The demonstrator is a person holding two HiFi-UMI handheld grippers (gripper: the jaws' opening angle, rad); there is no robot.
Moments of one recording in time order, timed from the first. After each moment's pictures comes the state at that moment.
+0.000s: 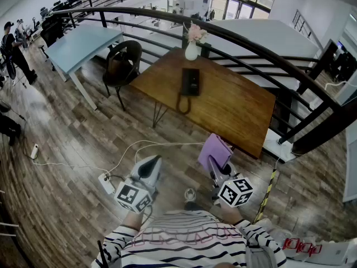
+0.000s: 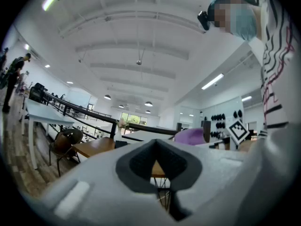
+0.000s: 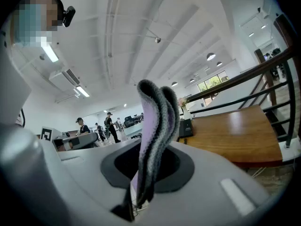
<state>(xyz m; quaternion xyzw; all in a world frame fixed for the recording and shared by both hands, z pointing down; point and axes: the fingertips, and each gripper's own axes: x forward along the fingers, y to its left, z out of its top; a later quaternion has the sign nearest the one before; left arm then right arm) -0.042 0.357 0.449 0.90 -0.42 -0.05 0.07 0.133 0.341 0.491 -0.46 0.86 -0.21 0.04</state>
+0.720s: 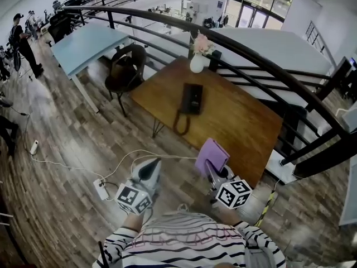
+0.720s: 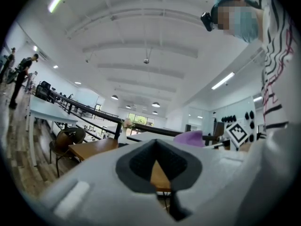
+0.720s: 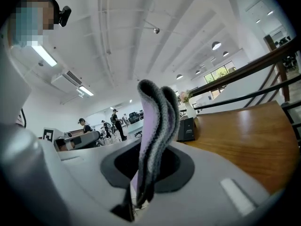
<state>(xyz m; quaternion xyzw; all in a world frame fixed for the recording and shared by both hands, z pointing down) 0.004 0.208 0.458 0.88 -0.46 -0.06 0.08 0.170 0.180 0.505 -0.41 0.88 -0.24 0.02</state>
